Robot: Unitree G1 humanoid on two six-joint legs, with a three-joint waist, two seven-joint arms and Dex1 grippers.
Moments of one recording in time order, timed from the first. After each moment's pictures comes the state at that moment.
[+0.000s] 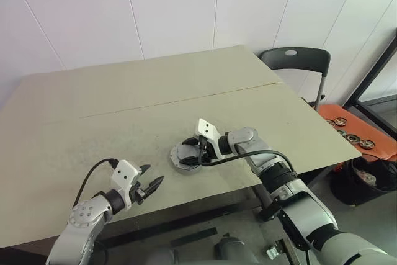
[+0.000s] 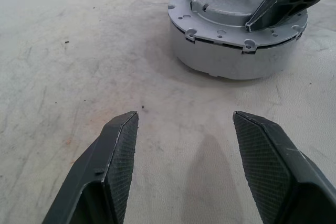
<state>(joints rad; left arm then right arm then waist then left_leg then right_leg) 0.25 0.47 0.01 -0.30 -0.25 0.26 -0.61 -0.69 -0.21 0.36 0.53 0.06 0.27 1.14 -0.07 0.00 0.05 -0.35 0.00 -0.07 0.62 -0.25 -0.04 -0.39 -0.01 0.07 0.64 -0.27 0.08</state>
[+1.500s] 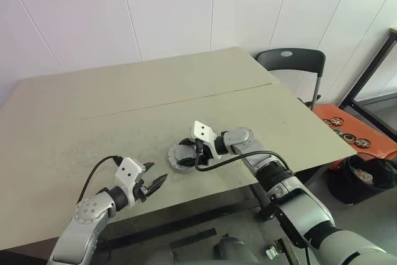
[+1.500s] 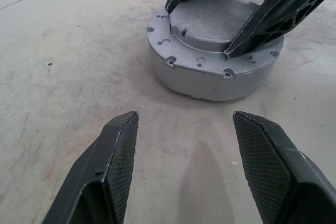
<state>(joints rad) 0.22 0.47 -0.02 -0.29 -0.25 0.26 -0.61 -0.73 -0.19 0.40 0.65 0.01 0.13 1.08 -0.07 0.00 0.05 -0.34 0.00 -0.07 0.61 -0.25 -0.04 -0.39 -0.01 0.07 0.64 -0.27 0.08</state>
